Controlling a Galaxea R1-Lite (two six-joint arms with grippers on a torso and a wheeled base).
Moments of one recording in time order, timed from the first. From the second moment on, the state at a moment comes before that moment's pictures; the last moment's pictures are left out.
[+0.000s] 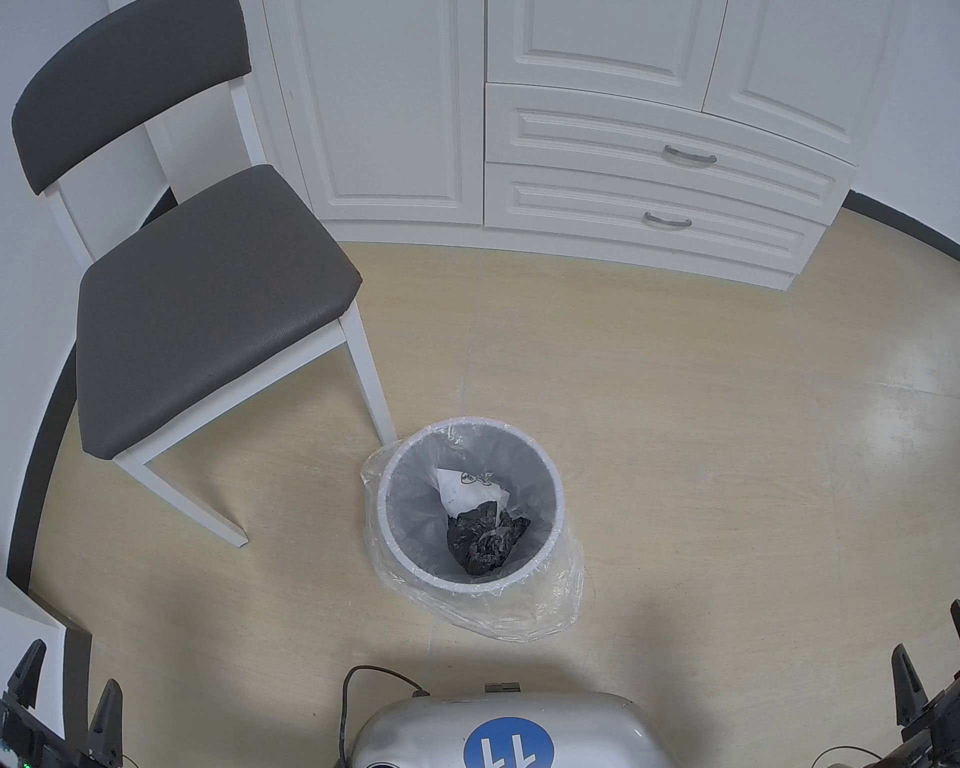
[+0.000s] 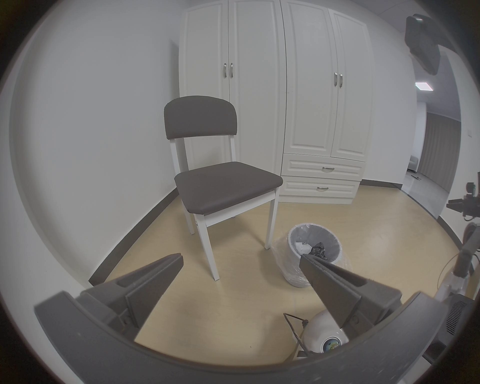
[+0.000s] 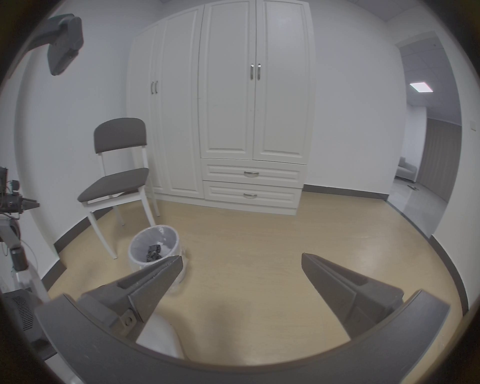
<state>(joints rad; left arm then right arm) 0.00 0.02 -0.02 0.00 -0.01 0.01 0.00 0.01 -0.02 -0.07 0.03 -0.06</state>
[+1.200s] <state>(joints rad) 0.00 0.02 -0.02 0.00 0.00 0.01 0.00 0.02 -0.02 -0.07 -0.24 0.06</state>
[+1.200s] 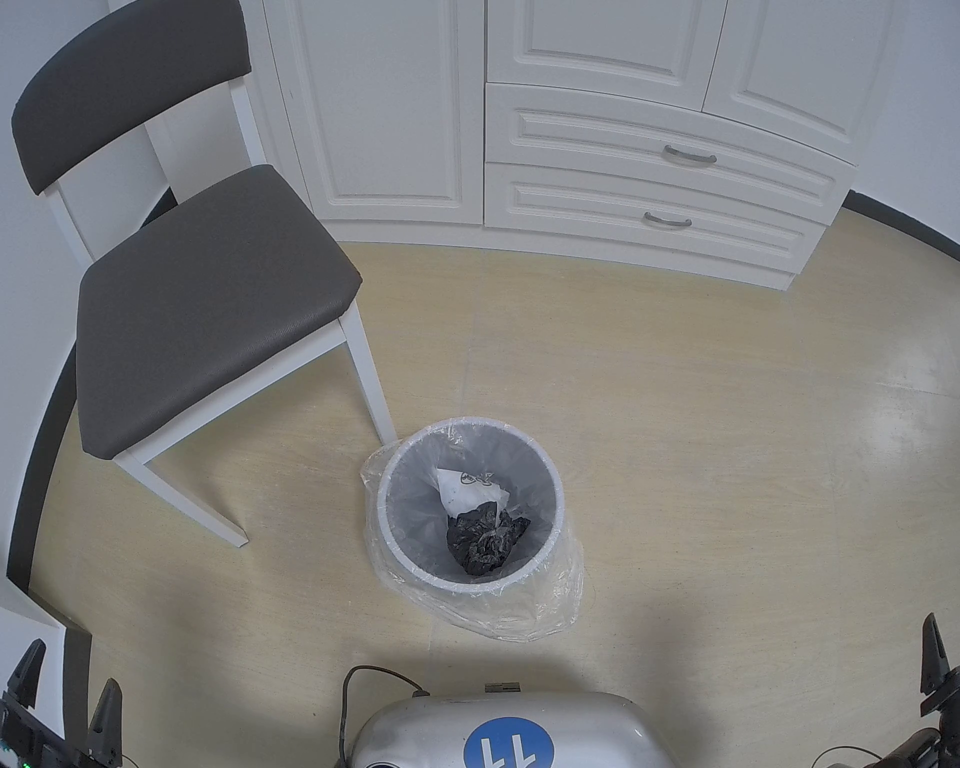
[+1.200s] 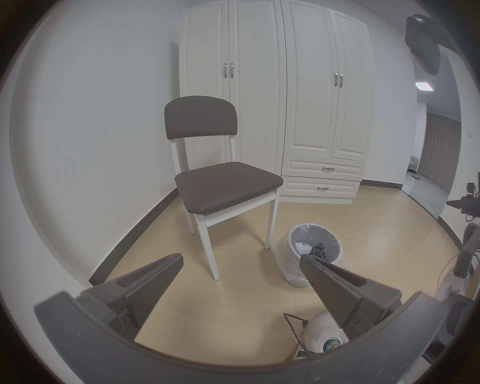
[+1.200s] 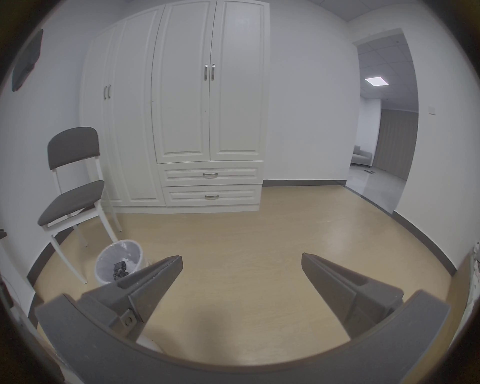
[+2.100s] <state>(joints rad) 0.00 0.02 -0.02 0.00 -0.01 0.01 0.00 0.02 -0.02 -0.05 -0.15 0.03</state>
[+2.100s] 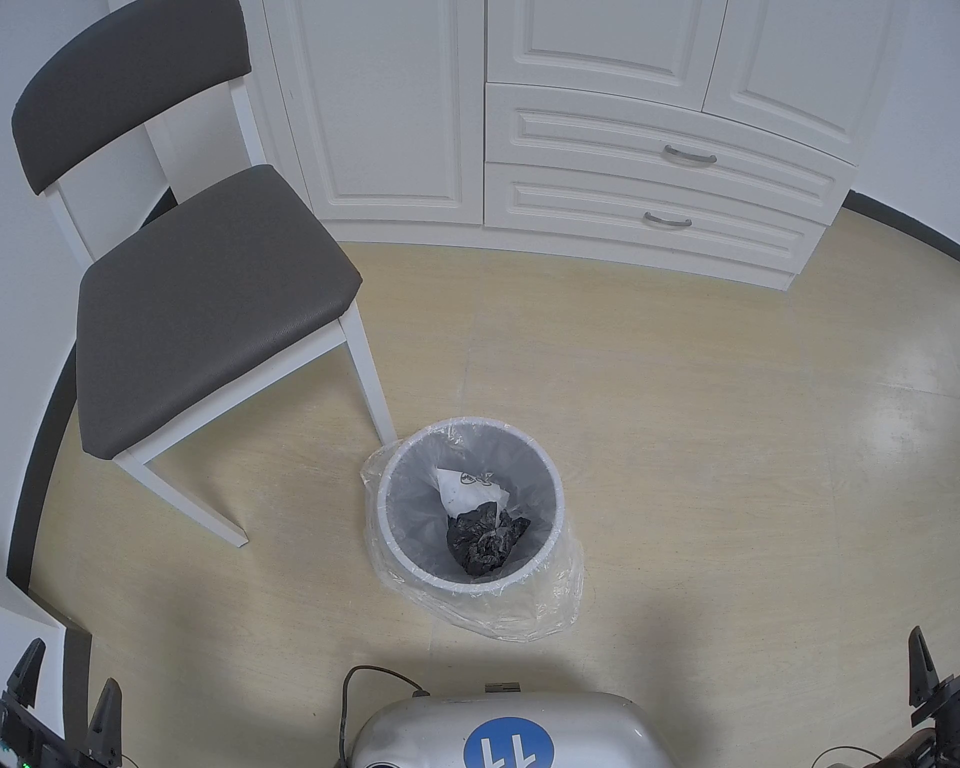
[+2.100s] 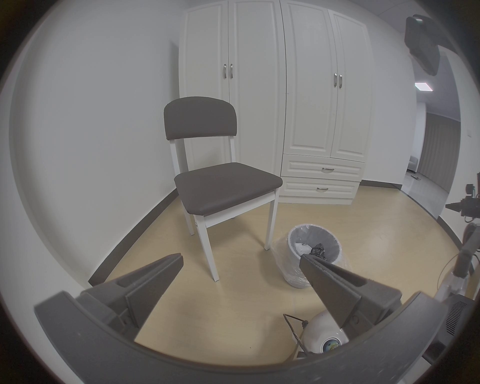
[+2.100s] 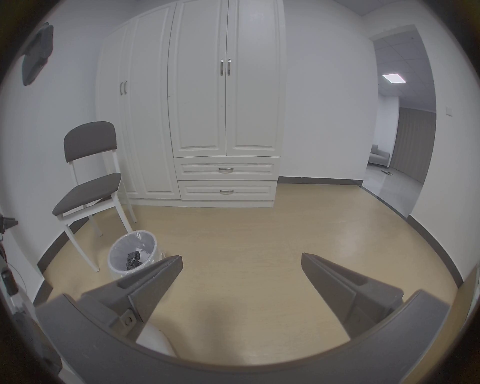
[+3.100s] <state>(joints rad) 0.00 0.02 -0.02 0.00 -0.01 0.01 0.00 0.02 -0.02 -0.06 -0.19 0.06</state>
